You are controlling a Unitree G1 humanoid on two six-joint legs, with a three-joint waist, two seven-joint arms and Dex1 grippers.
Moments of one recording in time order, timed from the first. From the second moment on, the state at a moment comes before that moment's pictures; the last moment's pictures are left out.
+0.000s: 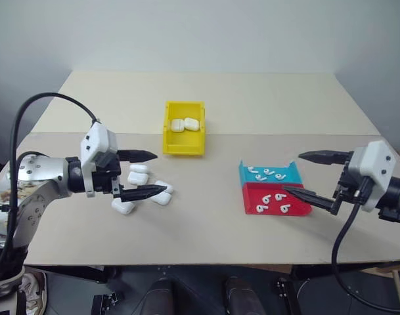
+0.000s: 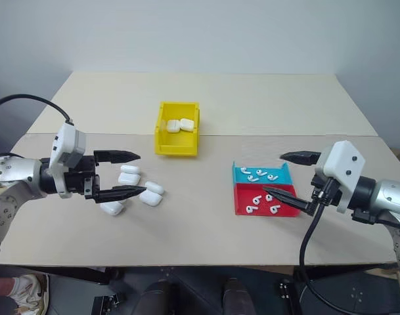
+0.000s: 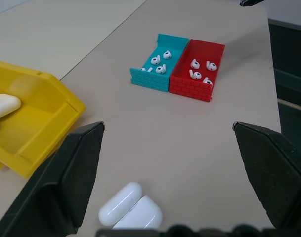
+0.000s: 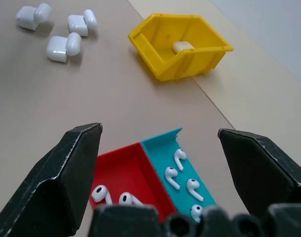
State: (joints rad) left arm -0.37 0.94 0.16 -0.37 -0.71 0.66 -1.06; right arm -0.10 -0.95 -0.40 -0.49 0.57 0.45 0.97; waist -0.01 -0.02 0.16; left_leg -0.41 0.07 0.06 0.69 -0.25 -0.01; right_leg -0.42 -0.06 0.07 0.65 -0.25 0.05
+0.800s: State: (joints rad) left arm -0.71 1.13 -0.02 -0.45 -0.87 1.46 -0.84; right arm -0.21 -0.95 -0.32 -0.43 0.57 0.45 0.98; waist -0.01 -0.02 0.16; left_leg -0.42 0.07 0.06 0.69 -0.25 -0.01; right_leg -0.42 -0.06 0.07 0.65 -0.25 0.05
